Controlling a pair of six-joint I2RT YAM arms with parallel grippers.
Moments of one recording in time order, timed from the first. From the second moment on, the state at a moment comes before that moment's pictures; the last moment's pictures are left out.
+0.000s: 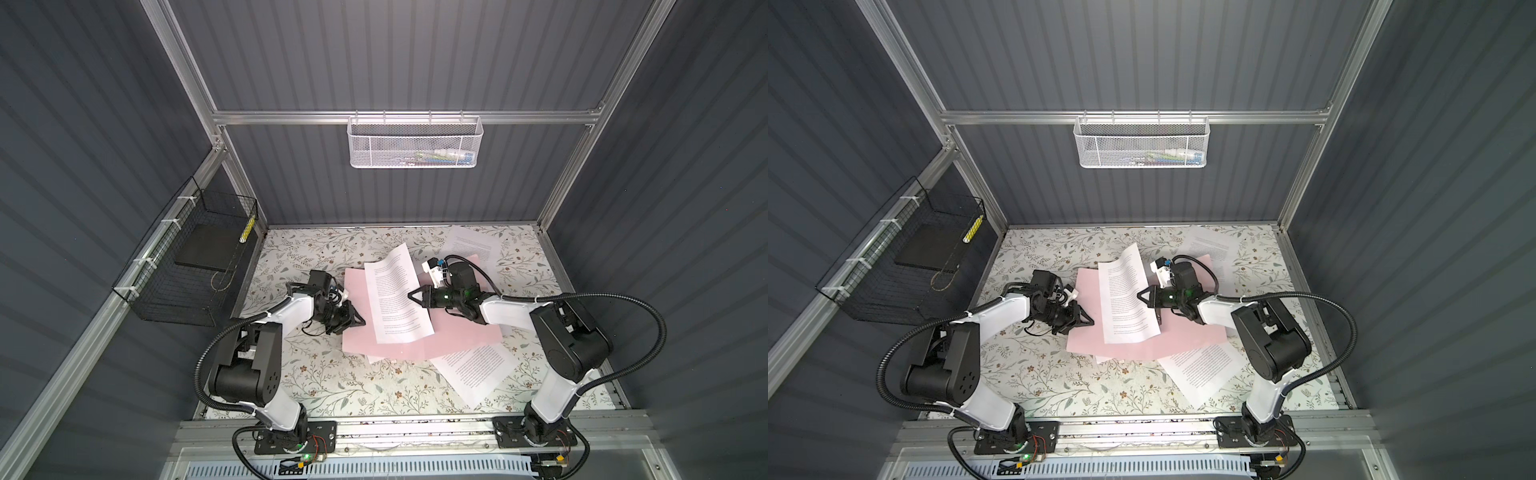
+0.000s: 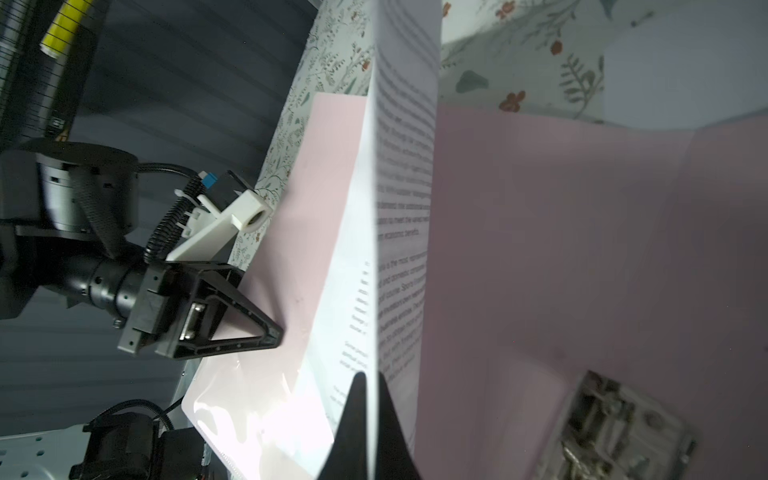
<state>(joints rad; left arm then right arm) -0.20 1.60 0.89 -0.59 0.65 -0.44 0.51 1.78 0.88 0.32 -0.60 0.57</state>
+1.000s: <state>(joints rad) -0.20 1.60 0.84 -0.55 0.63 -0.46 0.61 1.82 0.79 0.38 -0.44 0.82</state>
